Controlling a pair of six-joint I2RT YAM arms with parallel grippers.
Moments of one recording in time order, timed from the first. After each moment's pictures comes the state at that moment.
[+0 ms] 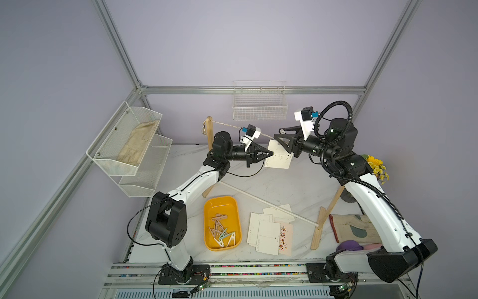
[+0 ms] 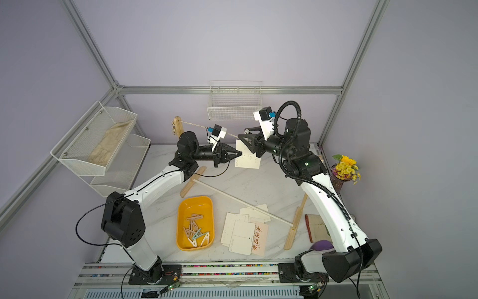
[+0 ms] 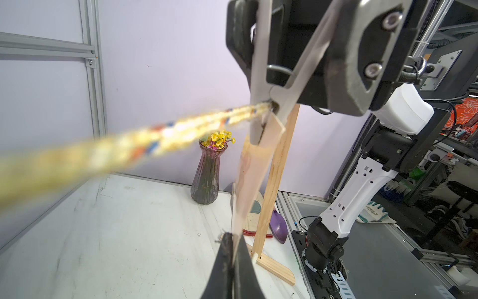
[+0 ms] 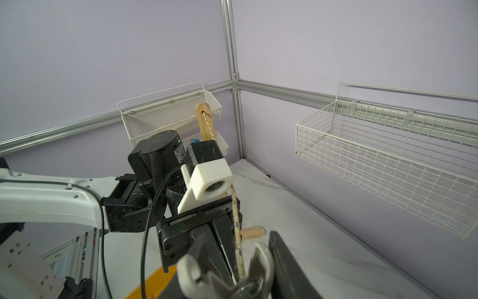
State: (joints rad) left arm -0.46 1.74 1.45 0.43 1.12 -0.35; right arm 0.35 1.36 1.60 -0.30 -0.61 0.05
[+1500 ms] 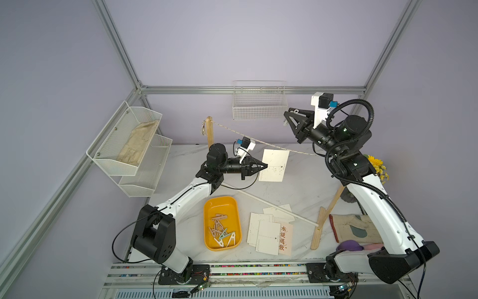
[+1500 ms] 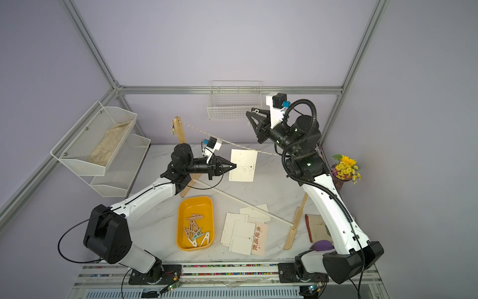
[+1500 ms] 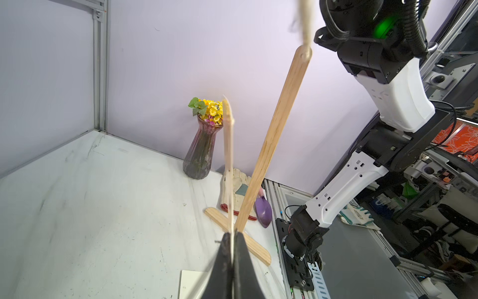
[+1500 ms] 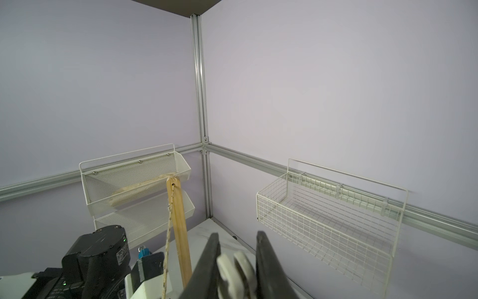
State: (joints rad) left arm -0.46 1.53 1.18 0.35 1.06 -0.34; right arm 0.35 1.34 1.63 -0.02 -0.41 0.11
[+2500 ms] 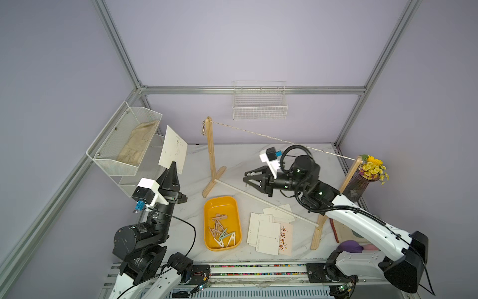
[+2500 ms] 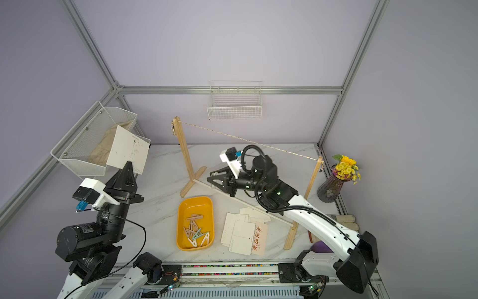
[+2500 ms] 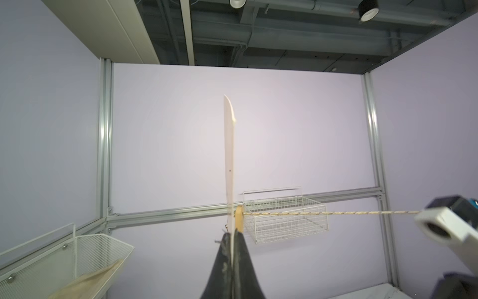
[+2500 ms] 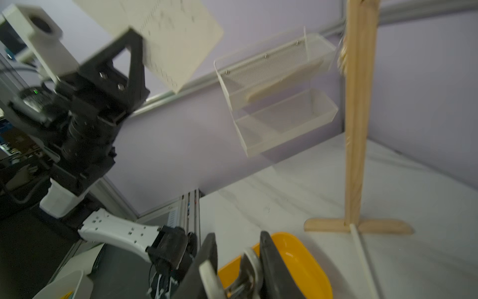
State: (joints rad) left arm -0.46 0.44 0.80 0.18 -0.26 0.22; right arm 0.81 1.31 1.08 0.06 -0.58 0.25
